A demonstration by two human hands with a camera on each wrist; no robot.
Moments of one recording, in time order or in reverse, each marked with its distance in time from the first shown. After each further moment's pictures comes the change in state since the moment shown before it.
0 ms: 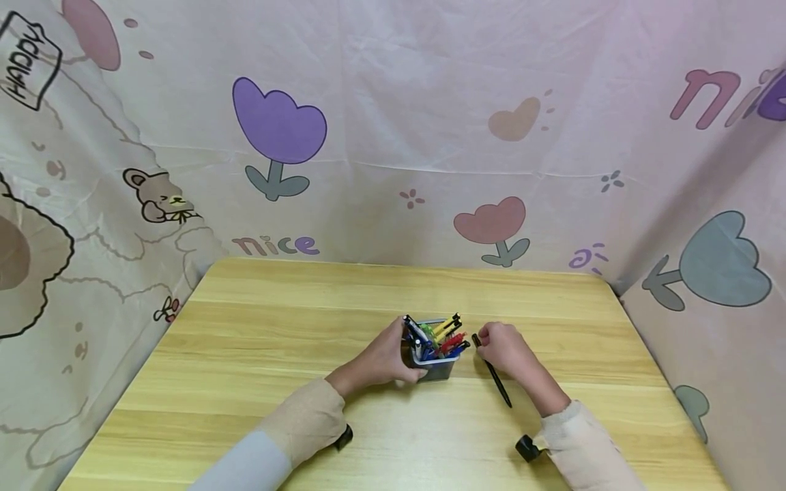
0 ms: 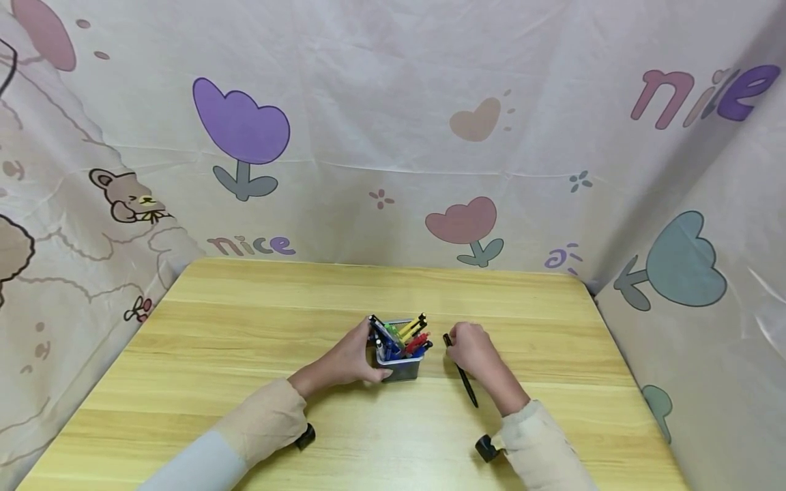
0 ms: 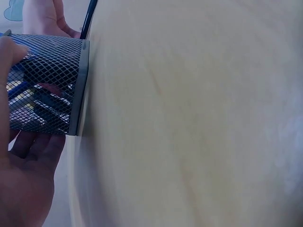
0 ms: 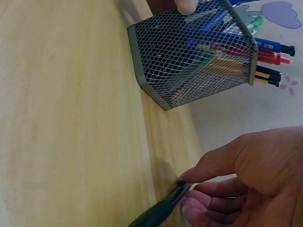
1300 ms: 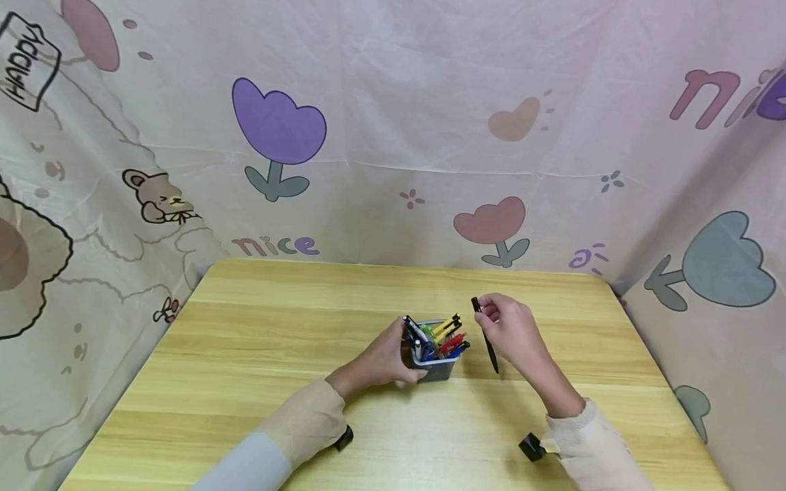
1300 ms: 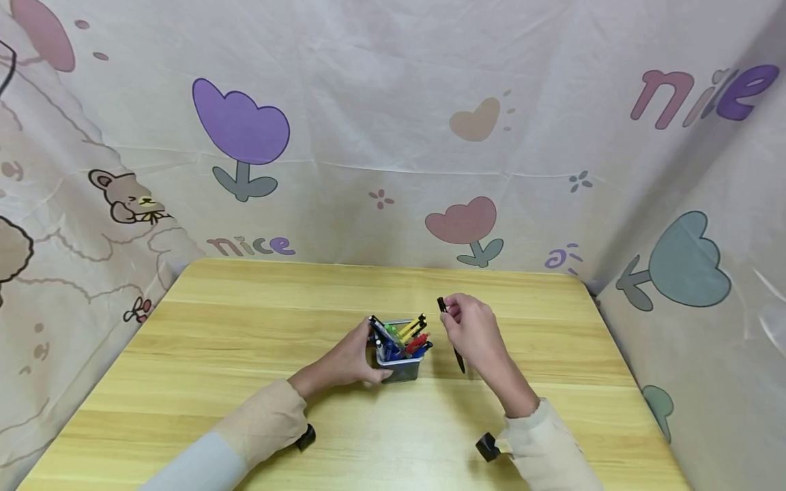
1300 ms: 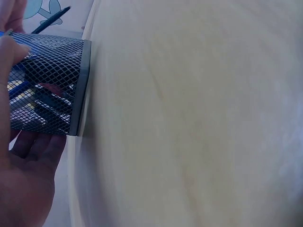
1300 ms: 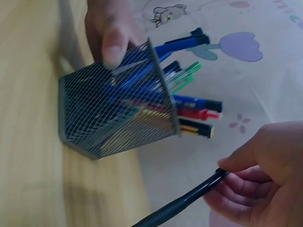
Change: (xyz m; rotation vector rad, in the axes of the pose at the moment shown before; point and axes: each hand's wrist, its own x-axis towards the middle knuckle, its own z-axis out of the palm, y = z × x) left_hand 0.000 -0.001 0.000 0.013 -0.003 0.015; right_hand -0.022 -0.035 -0.041 0.195 0.382 -0.237
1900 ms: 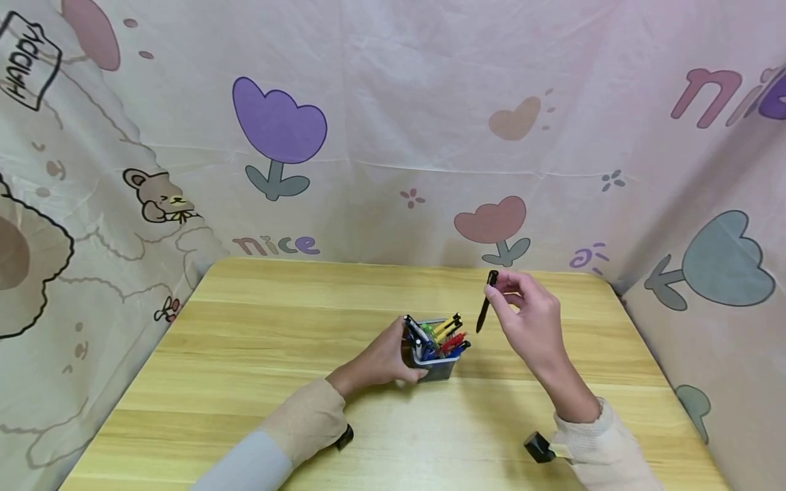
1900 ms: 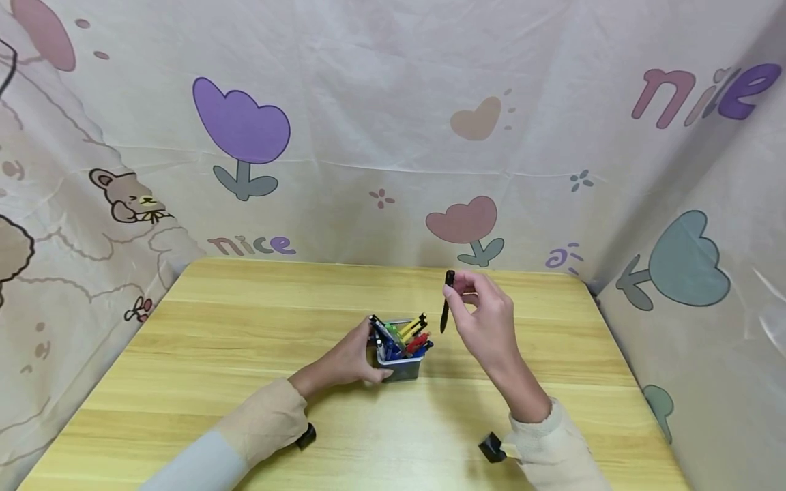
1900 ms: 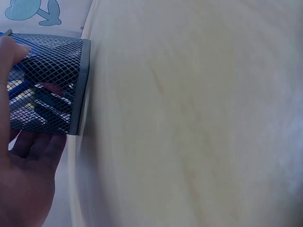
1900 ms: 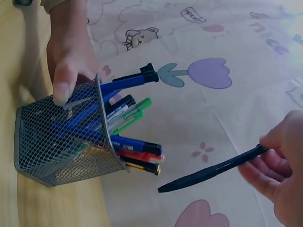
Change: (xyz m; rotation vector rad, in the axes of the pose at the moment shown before) left_hand 0.000 -0.003 0.000 0.005 -0.002 -0.008; right_hand -0.005 -0.032 -0.027 0.317 0.428 -0.324
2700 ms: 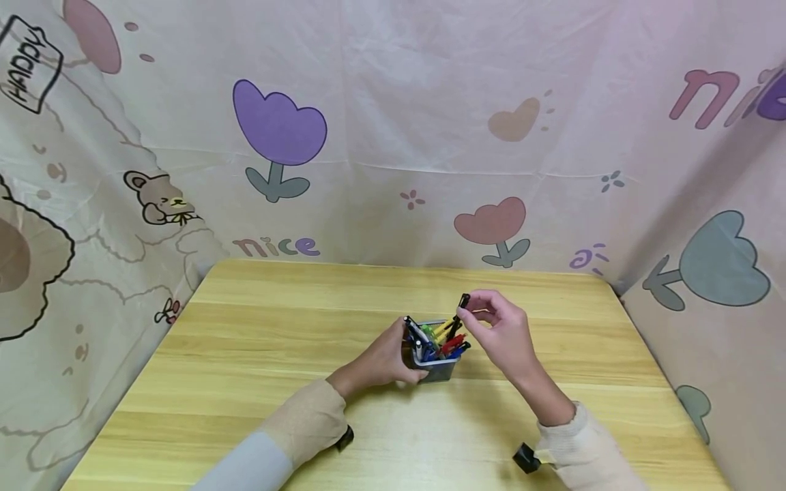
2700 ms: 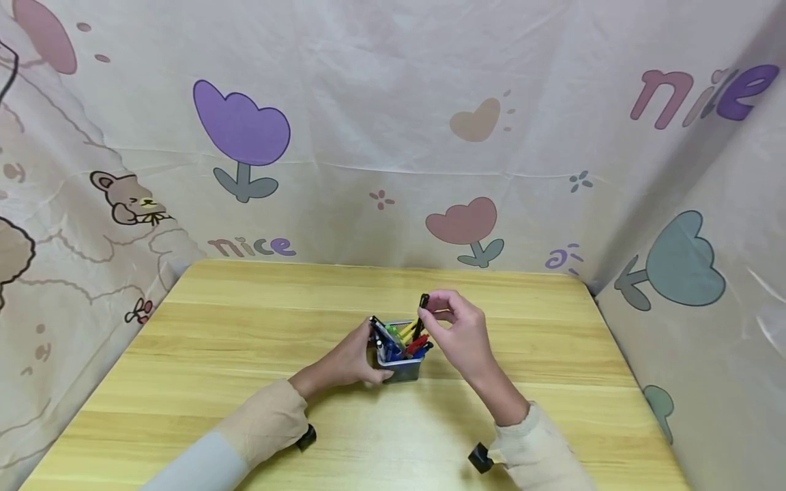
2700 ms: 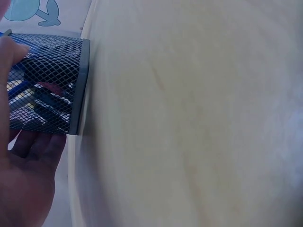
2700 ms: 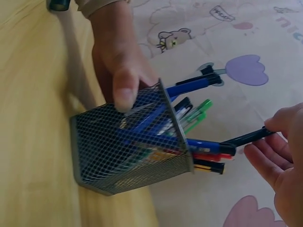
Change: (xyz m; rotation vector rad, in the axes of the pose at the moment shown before) left_hand 0.001 0.000 -0.001 -0.029 -0.013 0.020; right_hand -0.027 0.016 0.029 0.198 -0.166 0.104
